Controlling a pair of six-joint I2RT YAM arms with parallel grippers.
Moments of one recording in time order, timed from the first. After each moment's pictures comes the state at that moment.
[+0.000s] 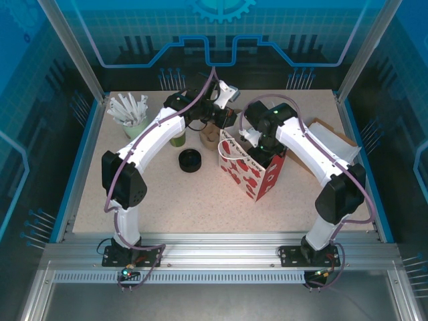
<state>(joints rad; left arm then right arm) -0.51 1.95 1.96 -0.77 0.43 -0.05 0.52 1.72 1.68 -1.46 0.01 -0.13</state>
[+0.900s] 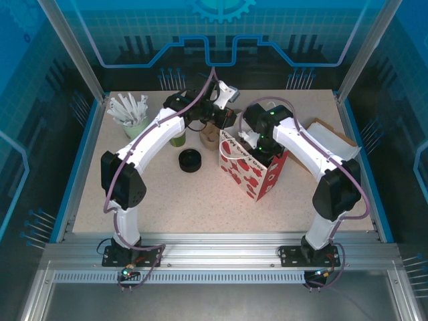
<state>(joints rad) -0.51 1.94 1.95 -0.77 0.43 -0.05 0.50 1.75 1.63 -1.41 0.01 -0.13</state>
